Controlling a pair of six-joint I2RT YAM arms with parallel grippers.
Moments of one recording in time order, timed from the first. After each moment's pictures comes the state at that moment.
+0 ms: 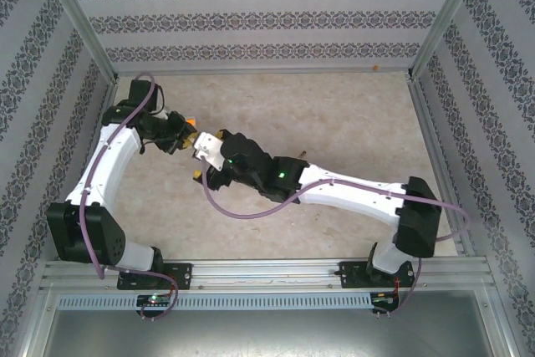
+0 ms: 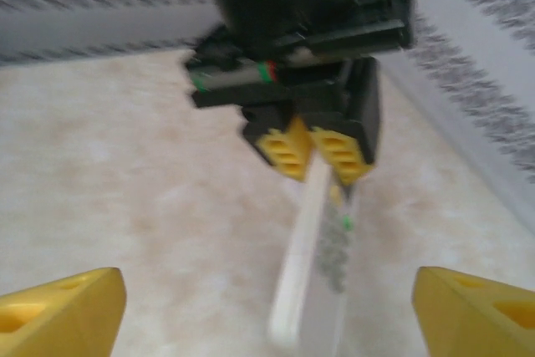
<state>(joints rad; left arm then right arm) -0.02 1.43 1.34 -0.99 0.49 -0.93 1.13 1.64 1.36 -0.17 0.23 -0.24</state>
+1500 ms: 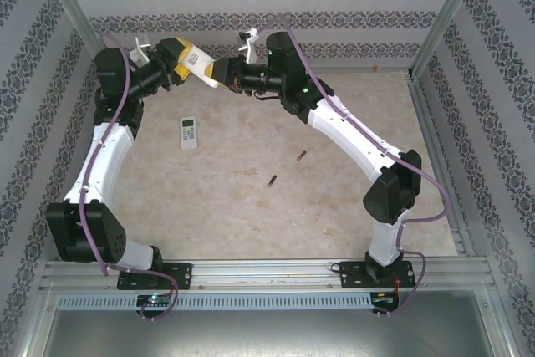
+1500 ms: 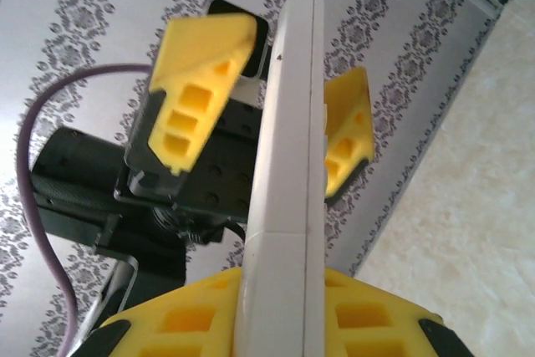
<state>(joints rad) 0.05 1.44 1.33 0.15 0.80 -1.45 0.66 1.89 1.93 -0.15 -0.66 1.02</state>
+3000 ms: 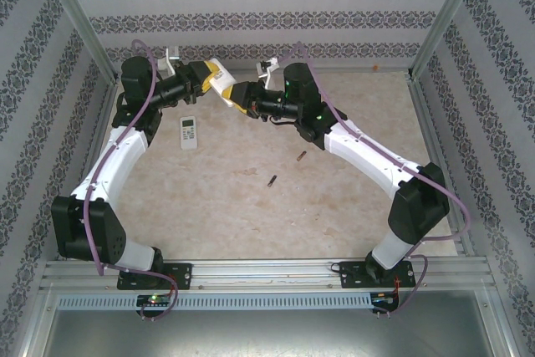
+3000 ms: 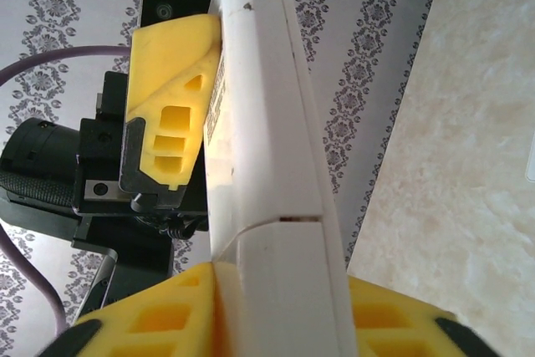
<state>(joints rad) -0.06 1.44 1.26 0.13 0.84 -1.31 0.63 1.65 1.44 0.04 -0.61 1.14</state>
